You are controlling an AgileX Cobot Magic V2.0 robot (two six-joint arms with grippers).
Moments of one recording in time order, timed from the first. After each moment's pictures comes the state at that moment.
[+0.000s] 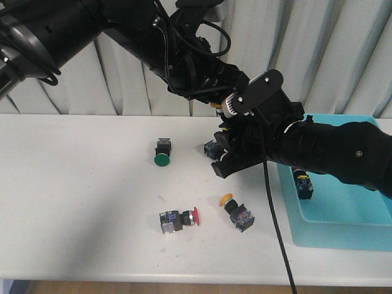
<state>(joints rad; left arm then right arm) -0.57 1.97 -2.15 -0.37 1.17 0.08 0.48 1.46 -0.96 0.59 0.10 -0.86</state>
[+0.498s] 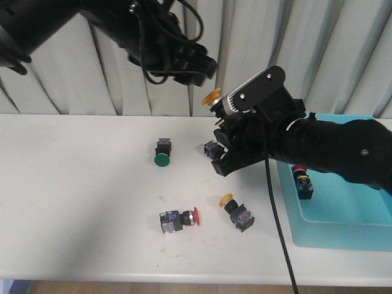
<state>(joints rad) -0.57 1.90 -2.15 -0.01 1.16 -0.02 0.48 1.44 -0.97 0.59 0.11 -0.86</state>
